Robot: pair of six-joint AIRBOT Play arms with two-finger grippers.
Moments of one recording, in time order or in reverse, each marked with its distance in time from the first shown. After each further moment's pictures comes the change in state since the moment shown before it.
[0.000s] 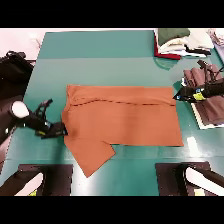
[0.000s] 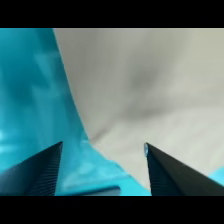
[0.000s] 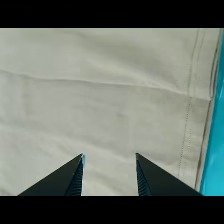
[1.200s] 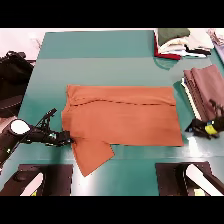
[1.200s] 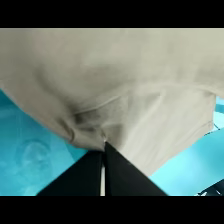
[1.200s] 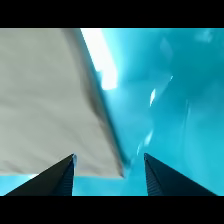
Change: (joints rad) left arm 0.000 0.134 -0.189 -0.267 0.106 0.122; right arm -0.385 0.136 -0.419 -0.189 0.132 0.001
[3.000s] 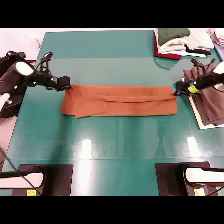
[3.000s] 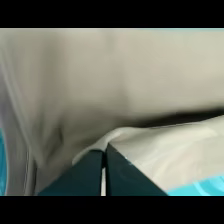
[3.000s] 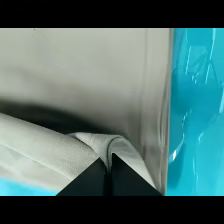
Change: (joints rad) left arm 0.000 -0.690 0.879 0.096 0.229 0.095; right arm 0.413 -0.470 0.665 0.096 -0.153 0.064
